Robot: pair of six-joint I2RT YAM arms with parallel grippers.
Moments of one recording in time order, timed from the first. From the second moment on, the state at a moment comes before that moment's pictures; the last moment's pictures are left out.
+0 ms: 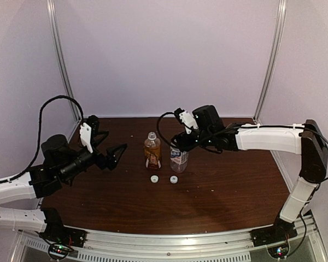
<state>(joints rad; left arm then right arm) -0.86 0.82 0.51 0.29 -0.15 -0.04 0.78 1.73 1.26 -0.08 0.05 0.08</state>
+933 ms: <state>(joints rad) -0.86 0.82 0.64 0.06 -0.39 -0.03 0.73 1.40 1.20 -0.20 0.13 0.10</state>
